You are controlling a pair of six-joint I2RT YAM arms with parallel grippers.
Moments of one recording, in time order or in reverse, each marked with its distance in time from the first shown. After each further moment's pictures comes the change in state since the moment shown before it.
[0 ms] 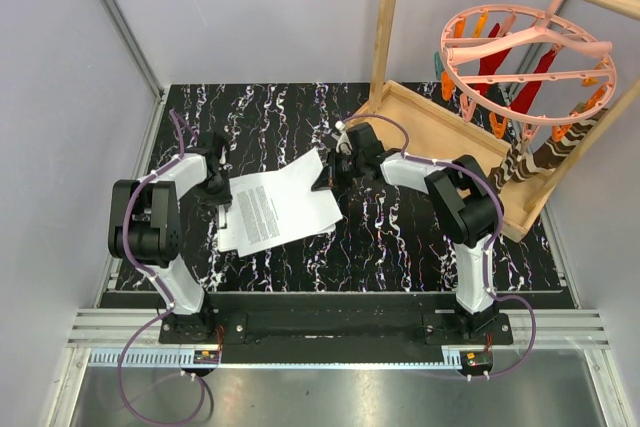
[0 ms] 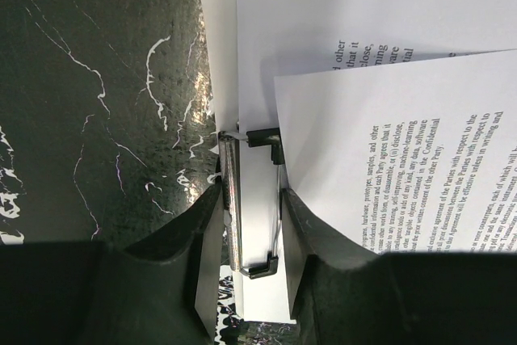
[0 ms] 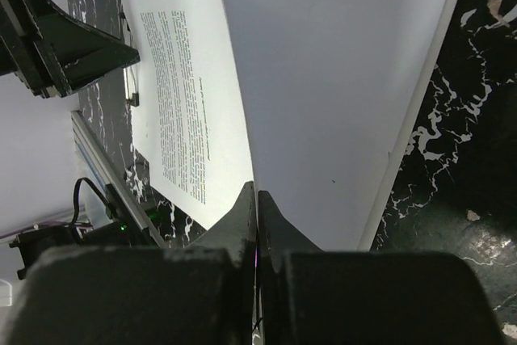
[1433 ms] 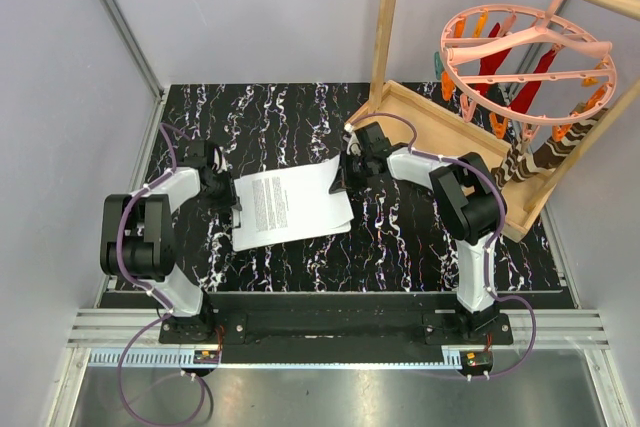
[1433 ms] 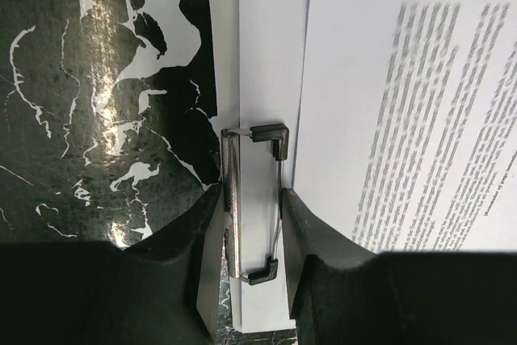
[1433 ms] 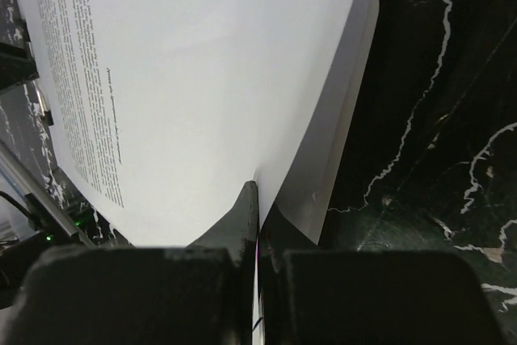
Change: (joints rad) left arm 0.041 -0.106 -0.143 0.175 0.277 -0.042; right arm -0.053 0.008 0.019 -0.177 0.098 -0.148
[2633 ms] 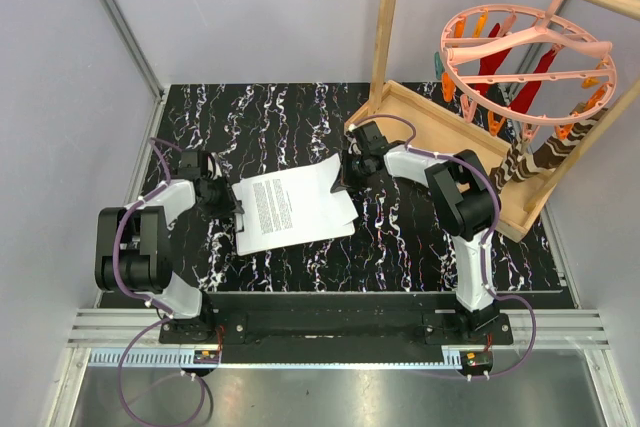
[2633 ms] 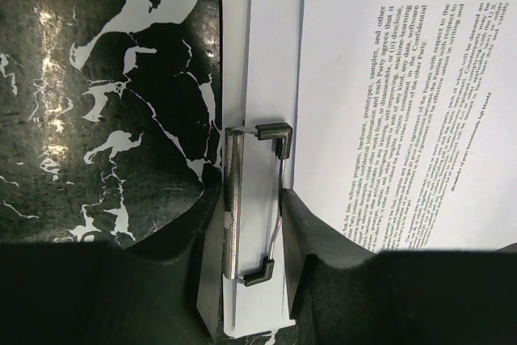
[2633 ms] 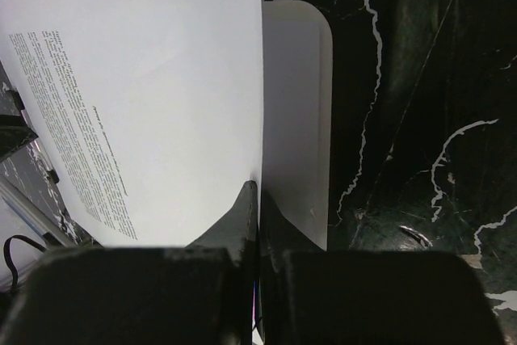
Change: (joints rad) left arm 0.031 -0.086 -0.116 0.089 0.080 -0.096; right arm 0.000 0.056 0.063 -0.073 0.084 0.092
